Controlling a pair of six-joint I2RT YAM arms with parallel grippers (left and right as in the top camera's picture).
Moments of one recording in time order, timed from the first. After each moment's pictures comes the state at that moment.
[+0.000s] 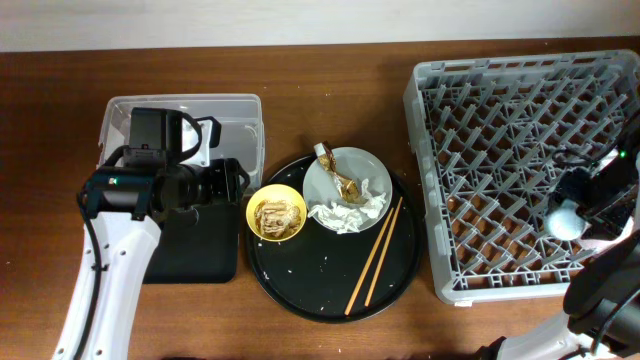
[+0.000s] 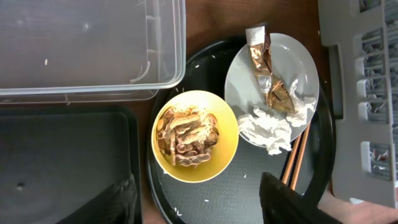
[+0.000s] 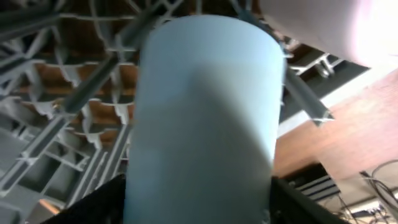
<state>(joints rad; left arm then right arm) -0.07 1.36 1.29 -1.01 0.31 -0.16 -0.56 1.84 1.60 -1.49 -0.02 0.15</state>
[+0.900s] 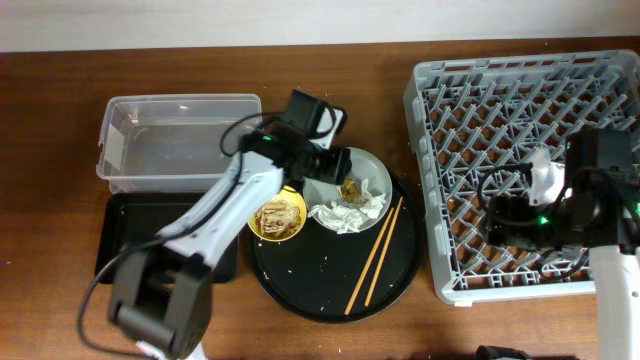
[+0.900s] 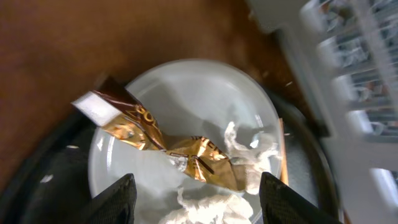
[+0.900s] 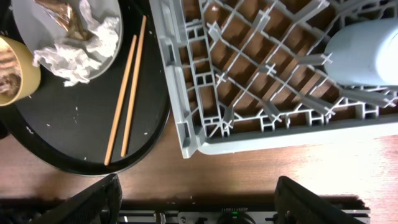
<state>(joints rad) -0.49 1.84 1.42 -0.60 0.25 -0.18 -0.16 1.21 1.41 -1.54 -0.18 0.03</state>
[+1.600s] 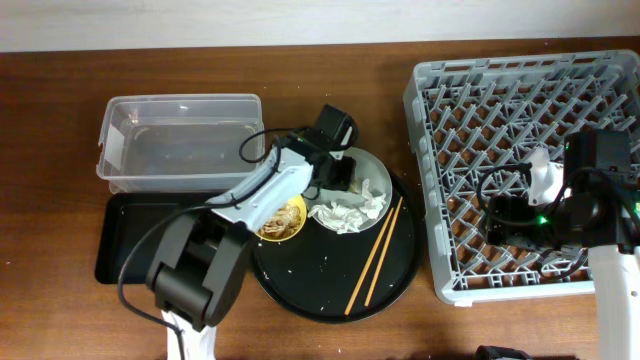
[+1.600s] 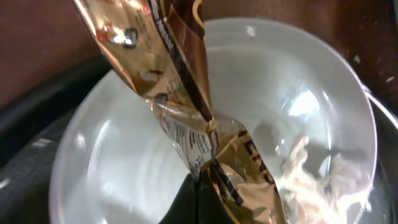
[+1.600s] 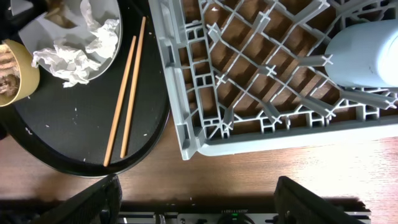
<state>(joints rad) -0.55 2.04 1.49 -0.63 0.10 -0.29 -0.16 1.21 1.40 -1.53 -0.18 0.03</state>
